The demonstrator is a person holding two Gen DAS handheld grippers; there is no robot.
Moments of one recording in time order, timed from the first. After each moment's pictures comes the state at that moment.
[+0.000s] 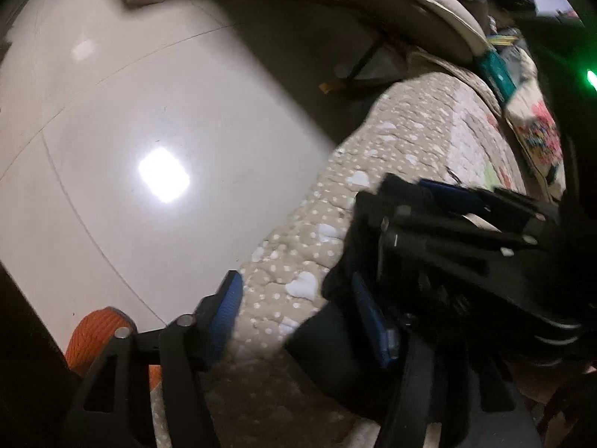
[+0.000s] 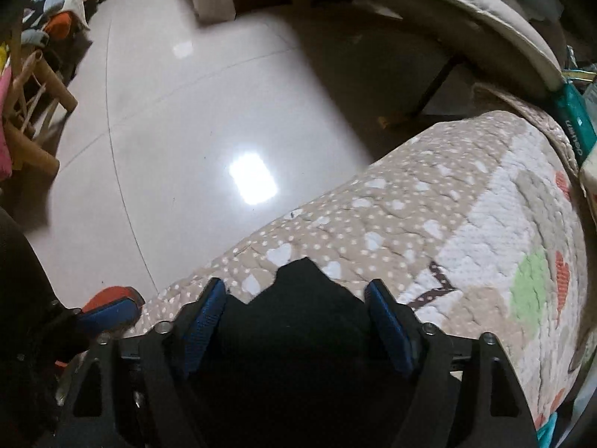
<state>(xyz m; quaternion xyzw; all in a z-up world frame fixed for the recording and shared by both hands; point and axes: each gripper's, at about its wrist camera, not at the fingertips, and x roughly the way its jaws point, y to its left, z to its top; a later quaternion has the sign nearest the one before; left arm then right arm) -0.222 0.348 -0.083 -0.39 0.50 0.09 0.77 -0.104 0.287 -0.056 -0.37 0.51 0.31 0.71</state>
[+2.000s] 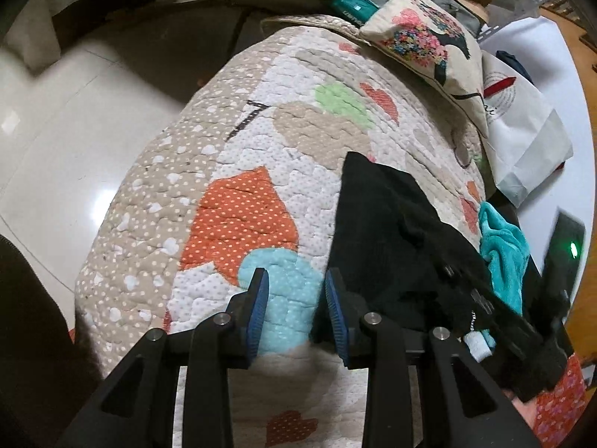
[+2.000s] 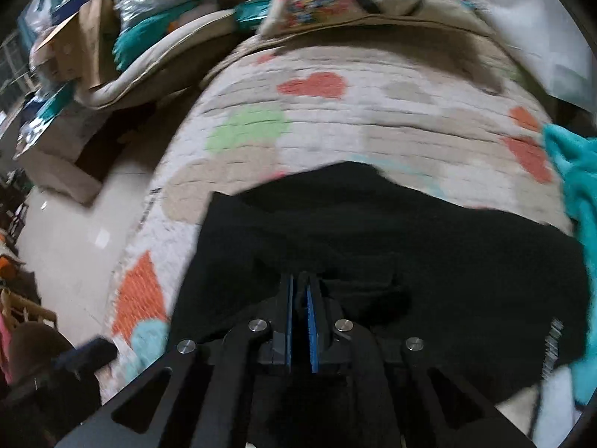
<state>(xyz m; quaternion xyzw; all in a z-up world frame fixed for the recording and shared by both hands) -0.227 0.225 -0.006 -0.30 0.49 -0.05 0.82 -0.162 -0.006 0.018 0.01 0.49 0.08 0.87</state>
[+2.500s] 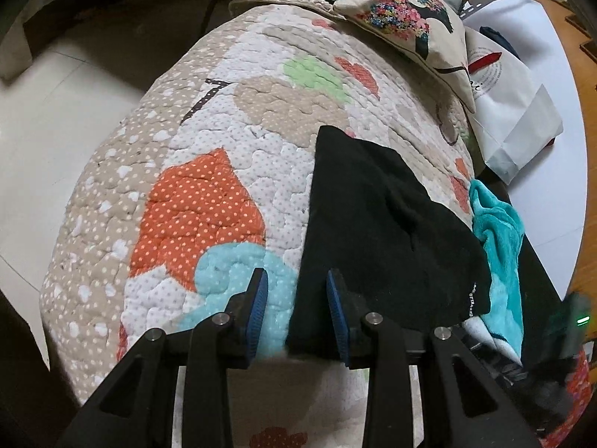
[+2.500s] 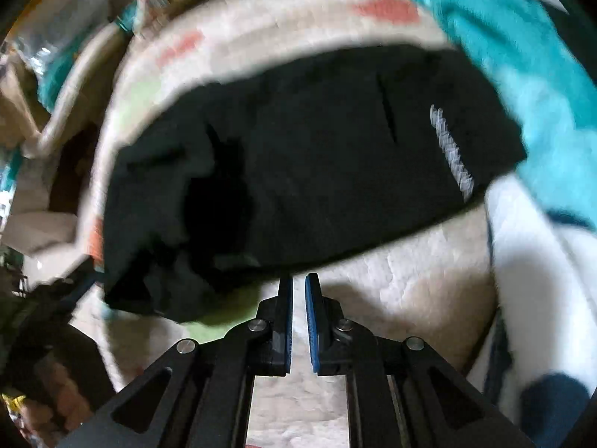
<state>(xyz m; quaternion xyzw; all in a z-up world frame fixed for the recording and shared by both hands) -0.210 0.204 -0.024 -0.29 0.50 -0.10 0.81 -0.233 -0.097 0.019 0.13 0.54 0.01 0.83</state>
